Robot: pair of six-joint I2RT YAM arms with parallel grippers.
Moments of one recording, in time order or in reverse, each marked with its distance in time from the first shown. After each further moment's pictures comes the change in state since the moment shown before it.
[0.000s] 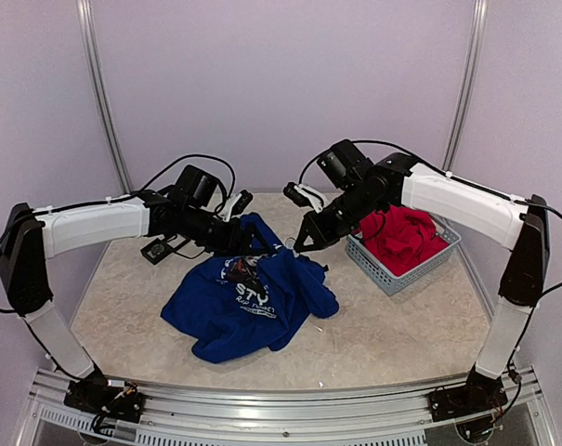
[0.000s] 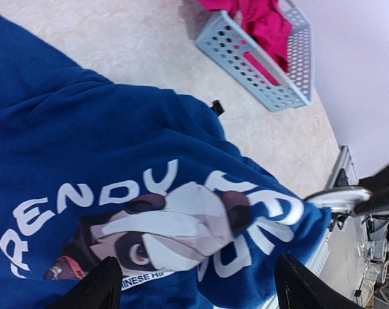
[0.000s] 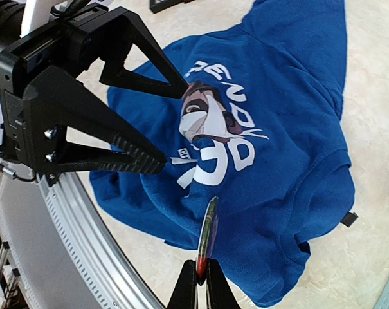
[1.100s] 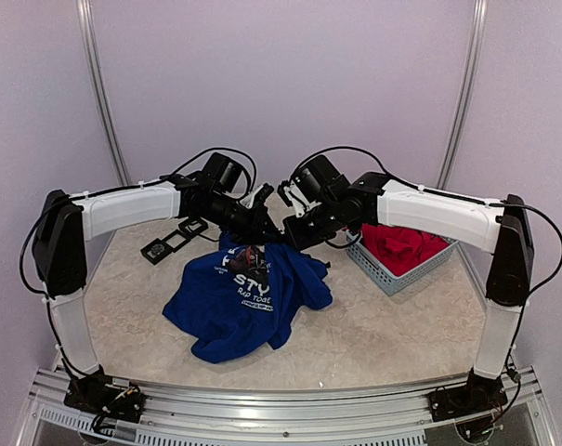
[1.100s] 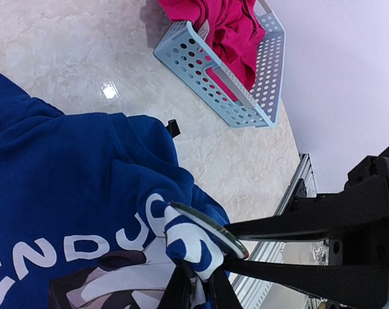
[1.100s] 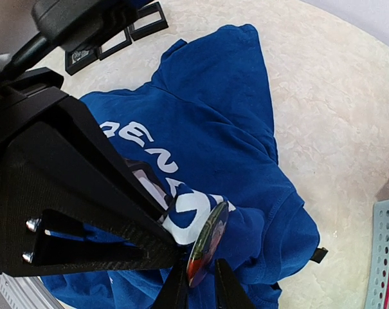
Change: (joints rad) left arm -0.008 0.202 0.266 -0.044 0.163 -0.132; right arm 0.076 0.077 -0.030 0.221 0.374 0.152
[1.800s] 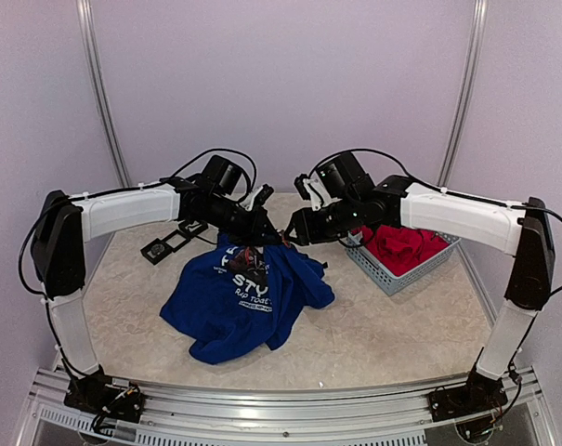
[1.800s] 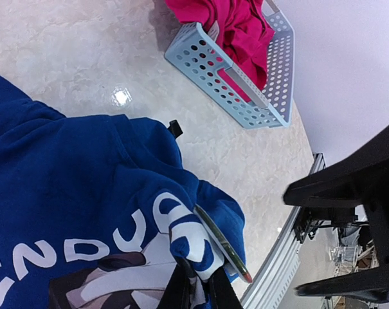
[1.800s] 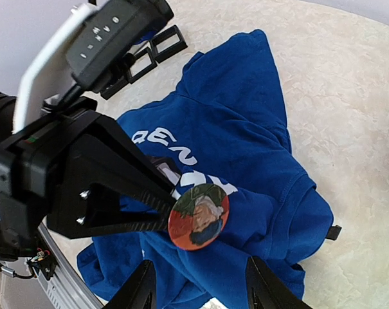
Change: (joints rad) left arm -0.003 -0.007 -0.034 0.019 -0.056 0.048; right arm -0.064 -0.152 -0.188 0.164 -0.167 0.121
